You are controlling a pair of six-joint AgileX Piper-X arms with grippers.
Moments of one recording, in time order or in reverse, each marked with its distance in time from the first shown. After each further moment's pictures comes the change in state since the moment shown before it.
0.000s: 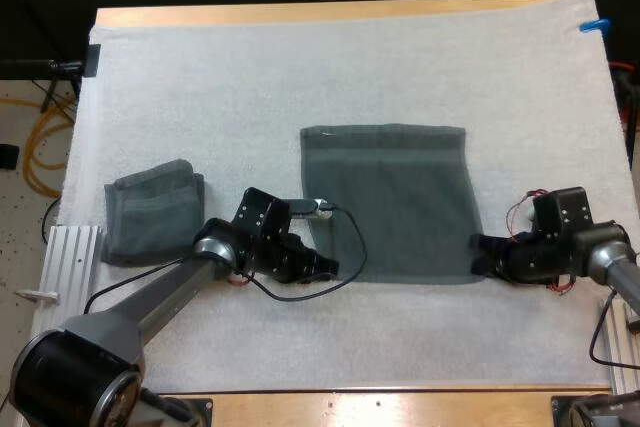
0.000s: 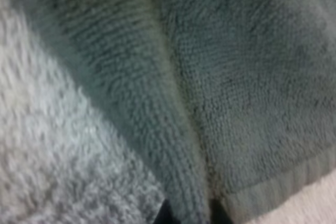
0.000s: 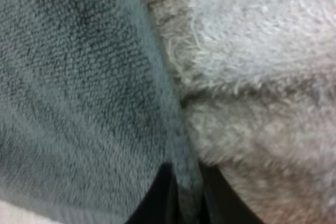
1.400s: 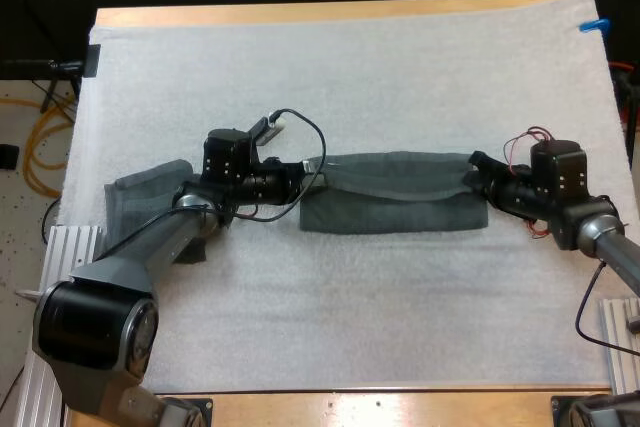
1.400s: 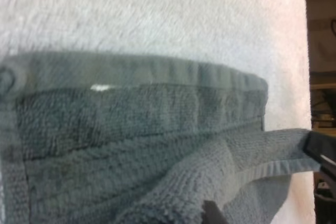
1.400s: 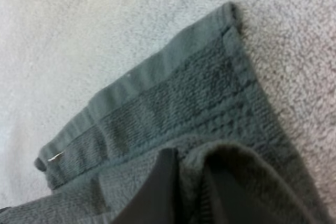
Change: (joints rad) left arm 0.222 0.193 -0.169 -0.455 0.265 -0.365; right arm 0.002 0.143 -0.120 -0.494 0.106 0.388
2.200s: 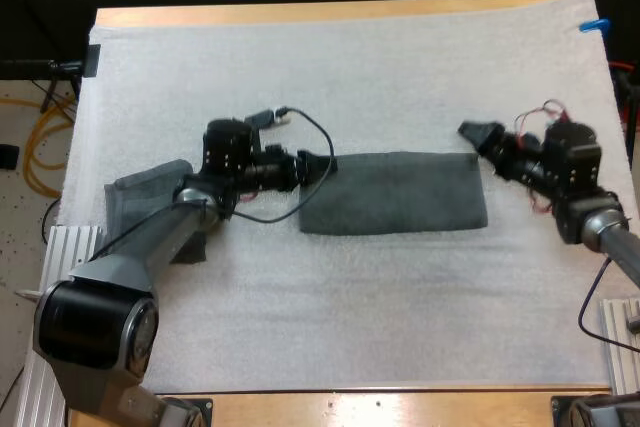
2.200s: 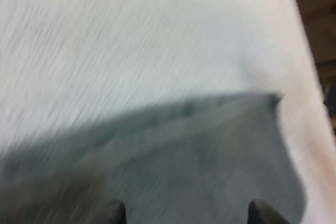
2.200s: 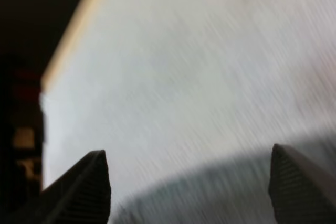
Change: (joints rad) left arm 0.005 0.000 -0.048 -0.044 -0.031 0.191; right arm -0.044 0.018 -0.025 -0.307 -0.053 0.002
